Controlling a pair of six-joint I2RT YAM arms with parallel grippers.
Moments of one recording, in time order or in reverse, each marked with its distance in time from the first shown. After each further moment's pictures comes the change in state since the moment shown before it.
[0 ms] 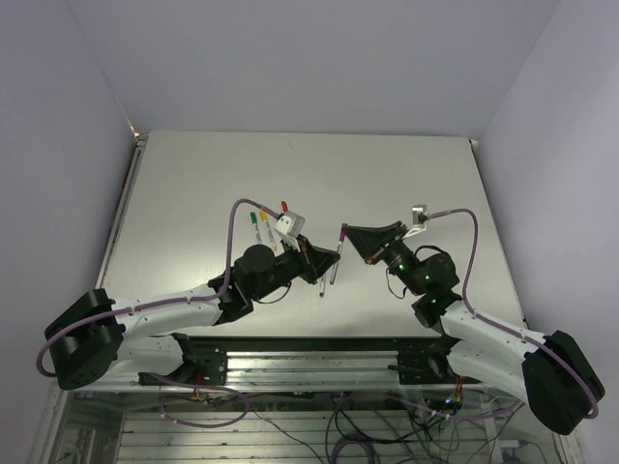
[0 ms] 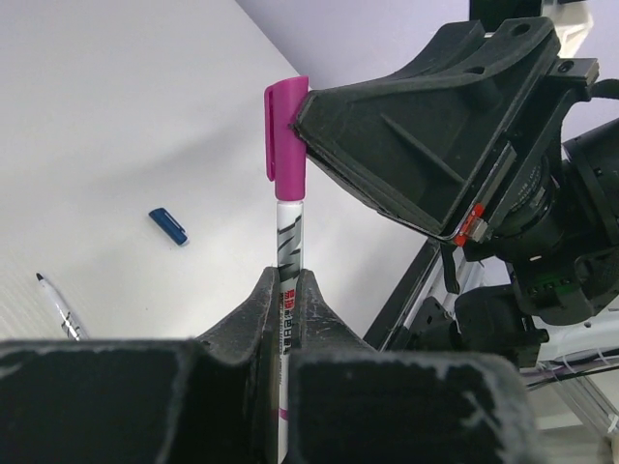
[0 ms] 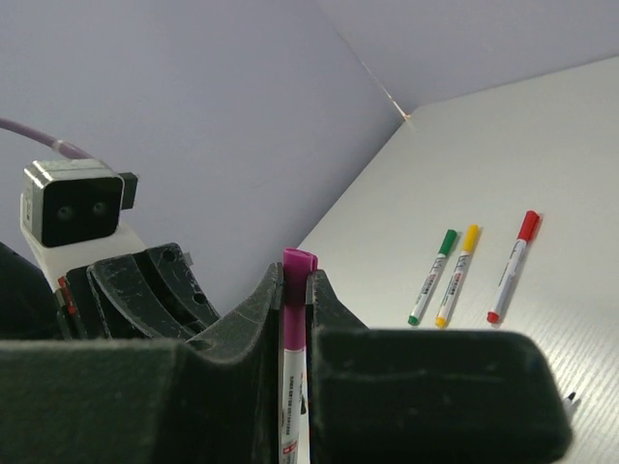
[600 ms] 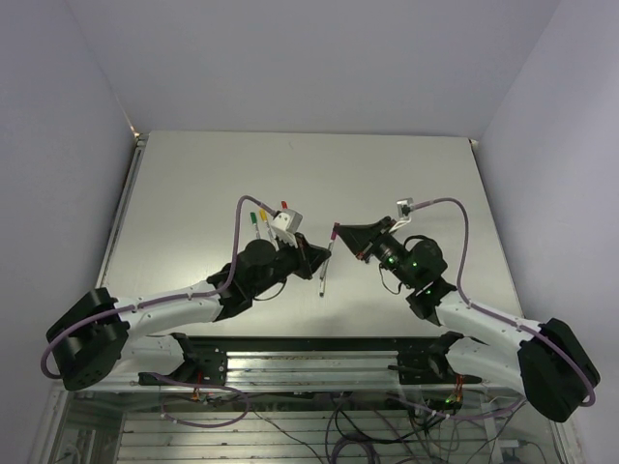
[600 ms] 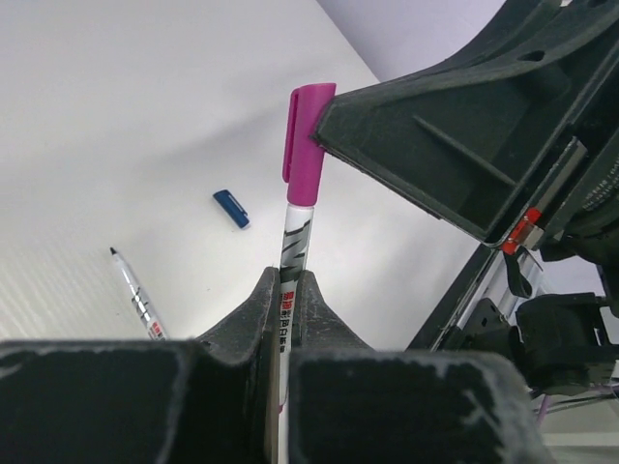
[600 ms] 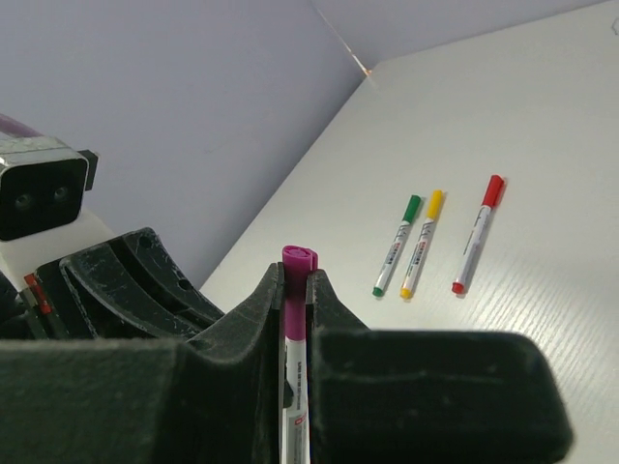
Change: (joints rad) left arm 0.050 0.018 0.000 -0.064 -0.024 0.030; right arm 0.018 0.064 0.081 -0.157 -0.005 -0.069
